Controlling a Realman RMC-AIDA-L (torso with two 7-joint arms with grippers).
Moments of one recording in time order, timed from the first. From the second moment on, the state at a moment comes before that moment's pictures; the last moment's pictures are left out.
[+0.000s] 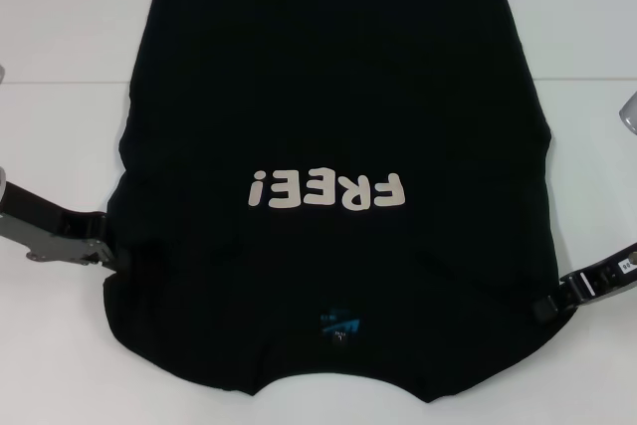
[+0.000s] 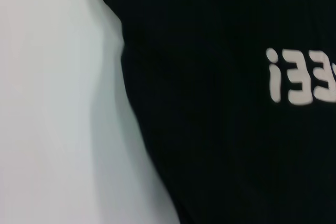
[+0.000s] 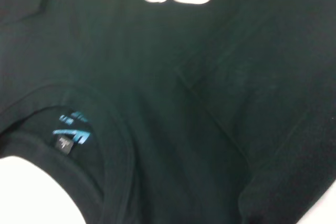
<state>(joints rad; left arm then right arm) -0.79 -1.90 0.64 0.63 2.69 1.50 -2.58 0.77 1.96 -0.87 -0.66 -2.59 -1.52 2.38</state>
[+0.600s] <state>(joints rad) -0.78 -1.86 0.64 0.54 2.70 1.81 -2.49 0.74 1.93 -0.87 -0.73 -2.62 -1.89 2.21</state>
